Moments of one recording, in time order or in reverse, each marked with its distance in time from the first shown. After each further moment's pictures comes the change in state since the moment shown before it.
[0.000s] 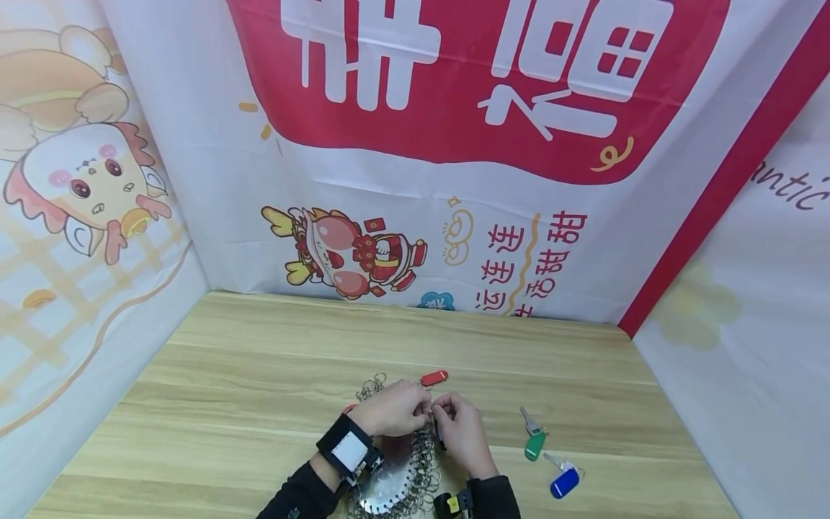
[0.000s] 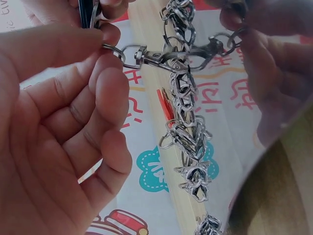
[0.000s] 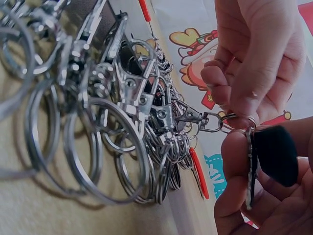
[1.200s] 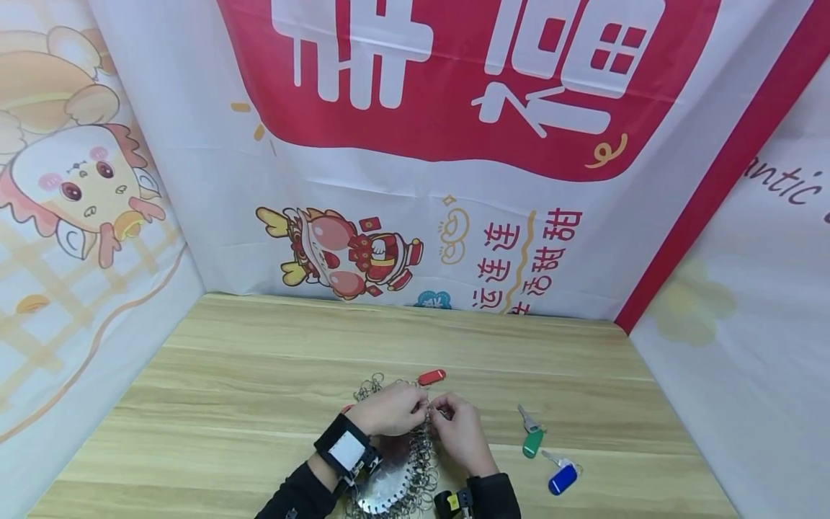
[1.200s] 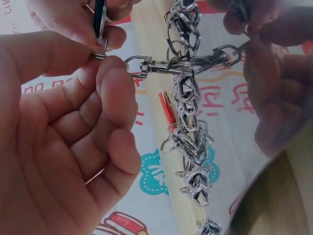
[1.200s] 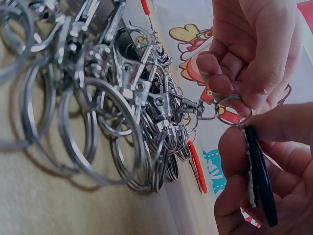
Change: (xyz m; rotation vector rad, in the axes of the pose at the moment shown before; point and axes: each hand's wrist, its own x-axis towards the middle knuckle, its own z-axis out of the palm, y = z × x) left_hand 0.002 -0.003 0.003 0.029 0.004 0.027; right_hand -0.002 0.003 -0.002 0.076 -0.050 -0.032
